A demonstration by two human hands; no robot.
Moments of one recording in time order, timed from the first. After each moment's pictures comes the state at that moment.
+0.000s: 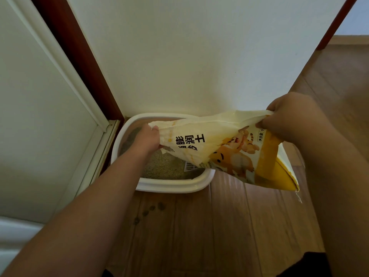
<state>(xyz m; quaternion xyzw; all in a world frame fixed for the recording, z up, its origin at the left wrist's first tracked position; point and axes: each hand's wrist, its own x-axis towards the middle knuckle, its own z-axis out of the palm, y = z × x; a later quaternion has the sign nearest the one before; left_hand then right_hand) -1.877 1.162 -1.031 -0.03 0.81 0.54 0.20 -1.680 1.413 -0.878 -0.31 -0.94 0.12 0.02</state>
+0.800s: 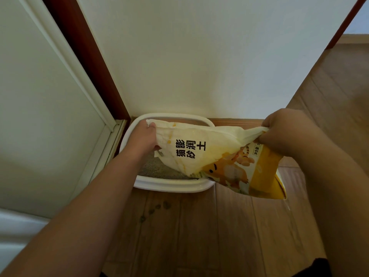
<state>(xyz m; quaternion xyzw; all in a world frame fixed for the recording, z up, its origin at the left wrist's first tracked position) -1.857 1.137 -0.985 -0.02 0.81 0.56 0.17 -1.683 1.396 -0.888 -0.29 -0.95 0.11 -0.08</state>
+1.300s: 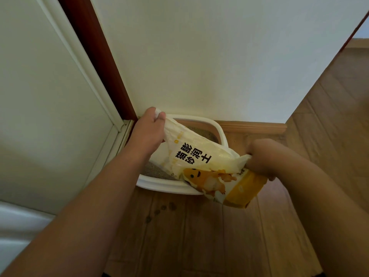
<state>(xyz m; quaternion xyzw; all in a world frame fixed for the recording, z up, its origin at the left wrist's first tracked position) -1.850 1.124 -0.951 0.07 0.85 0.52 0.09 -1.703 1.365 -0.941 -0.25 -0.93 0.10 -0.25</state>
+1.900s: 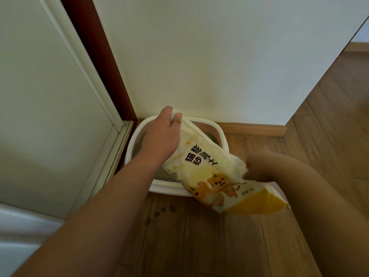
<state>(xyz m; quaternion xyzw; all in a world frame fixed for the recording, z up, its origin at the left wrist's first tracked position) -1.831 1.141 -0.947 0.16 0.90 0.41 0.02 -1.700 1.357 -0.948 -0.18 -0.92 0.07 -0.33</state>
